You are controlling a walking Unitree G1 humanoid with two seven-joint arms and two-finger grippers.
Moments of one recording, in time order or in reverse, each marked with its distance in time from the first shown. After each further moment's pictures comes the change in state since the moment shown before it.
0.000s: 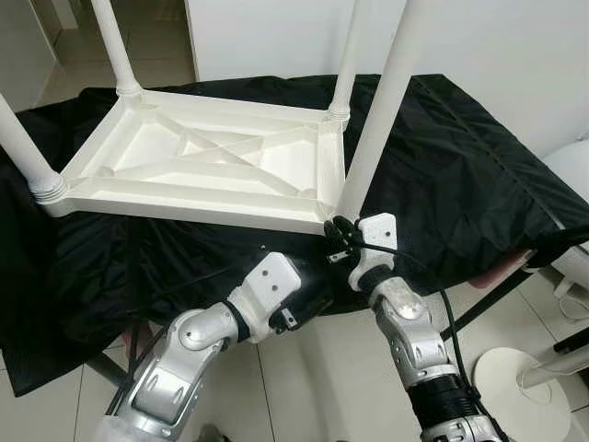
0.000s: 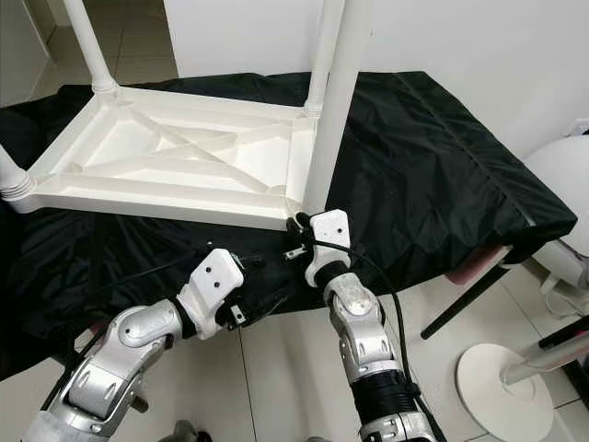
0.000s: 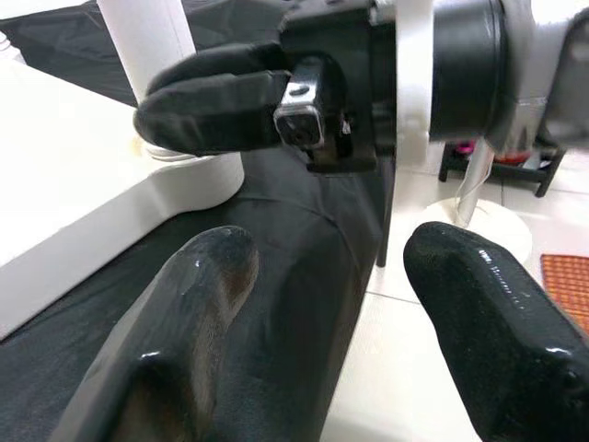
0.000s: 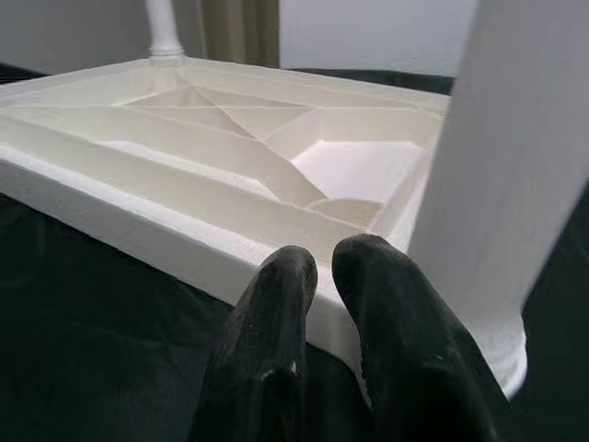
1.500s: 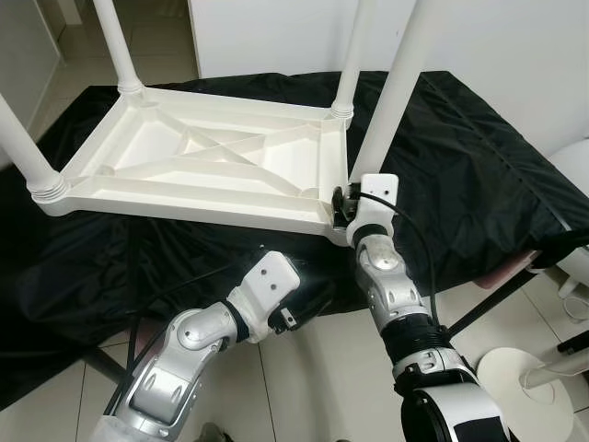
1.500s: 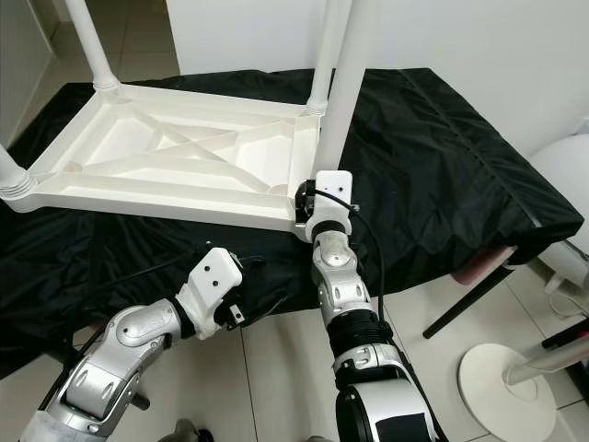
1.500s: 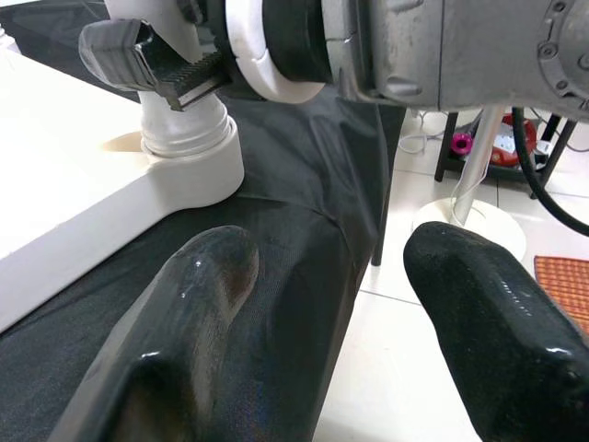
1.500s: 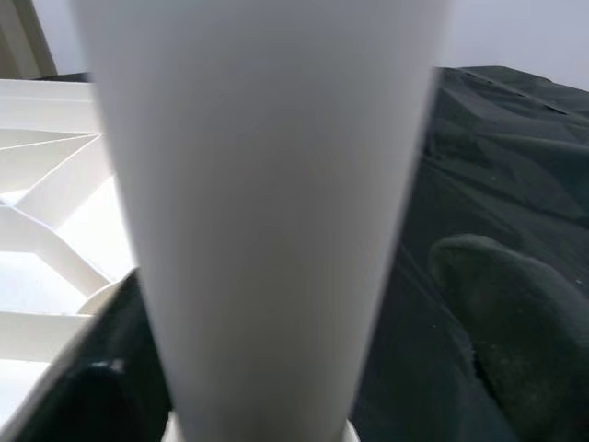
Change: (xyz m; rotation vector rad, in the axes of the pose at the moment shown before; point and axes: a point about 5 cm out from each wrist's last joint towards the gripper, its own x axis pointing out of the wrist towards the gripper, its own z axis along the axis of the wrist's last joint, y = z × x) left arm -0.003 -0.001 0.001 -0.034 -0.001 -0.008; right arm 0.045 -0.018 0.011 0.026 0.044 -0.467
